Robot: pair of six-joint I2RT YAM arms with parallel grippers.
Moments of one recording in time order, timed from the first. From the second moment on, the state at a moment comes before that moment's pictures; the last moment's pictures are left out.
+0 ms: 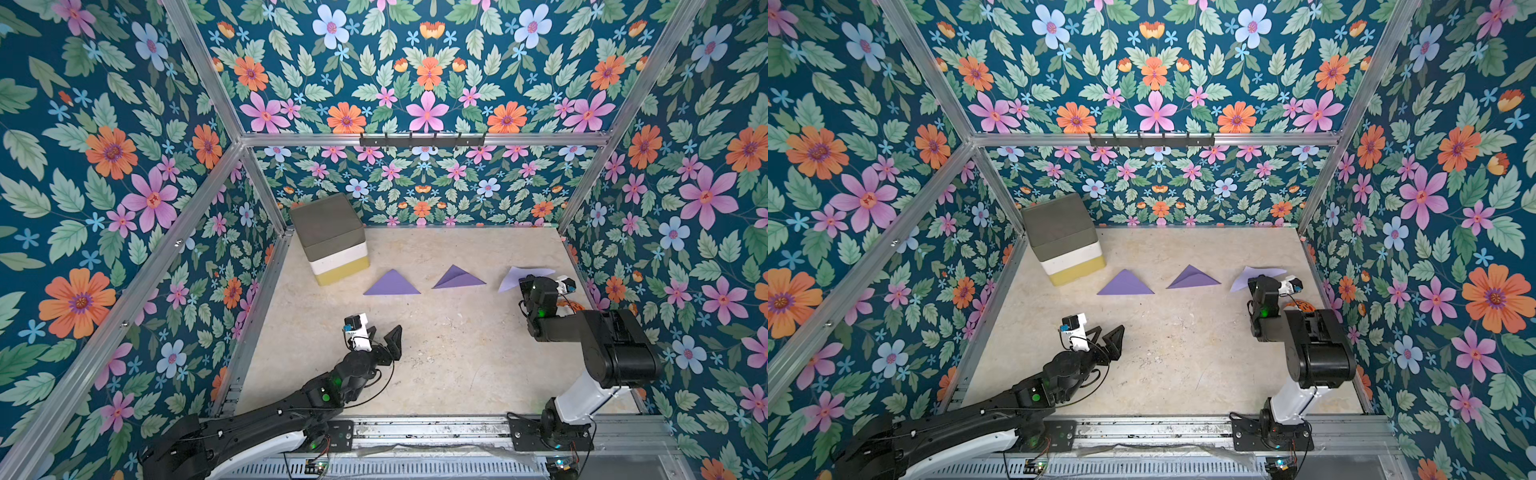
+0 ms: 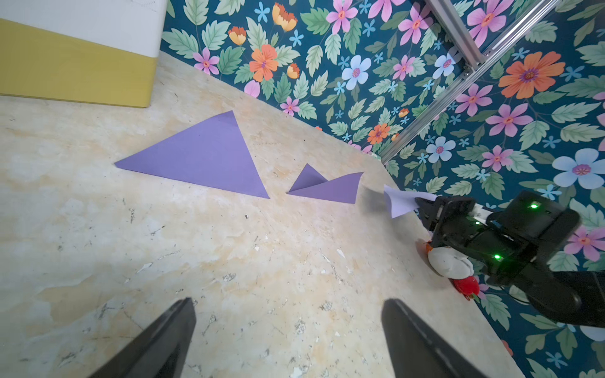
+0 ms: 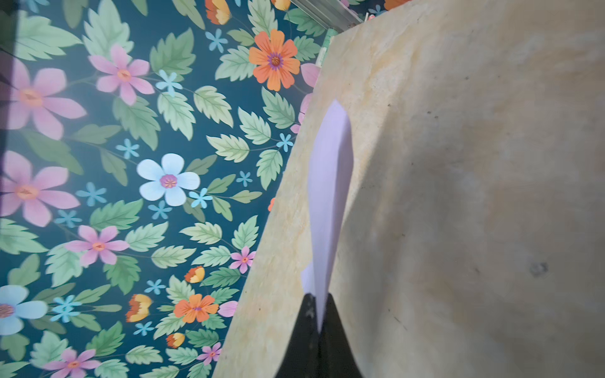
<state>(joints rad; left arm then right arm) -1.05 0.75 0.16 0.35 -0.56 -0.73 0.05 1.72 0.56 0.81 0.24 1.18</state>
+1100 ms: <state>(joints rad) -1.05 0.80 0.29 0.06 -0.94 -0.83 0.08 1.59 0.64 0.31 0.24 1.21</state>
